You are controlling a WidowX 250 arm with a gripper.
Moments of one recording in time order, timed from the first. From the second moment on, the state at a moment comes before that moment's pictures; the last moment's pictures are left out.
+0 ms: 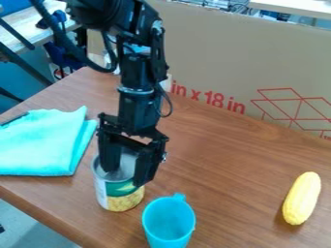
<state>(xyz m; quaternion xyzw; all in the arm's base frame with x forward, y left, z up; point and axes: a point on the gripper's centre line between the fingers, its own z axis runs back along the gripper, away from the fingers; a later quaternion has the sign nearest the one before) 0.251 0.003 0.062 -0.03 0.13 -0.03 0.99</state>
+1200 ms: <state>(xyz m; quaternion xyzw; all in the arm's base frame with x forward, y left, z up) 0.387 -0.038 0.078 -0.10 -0.02 -0.16 0.98</state>
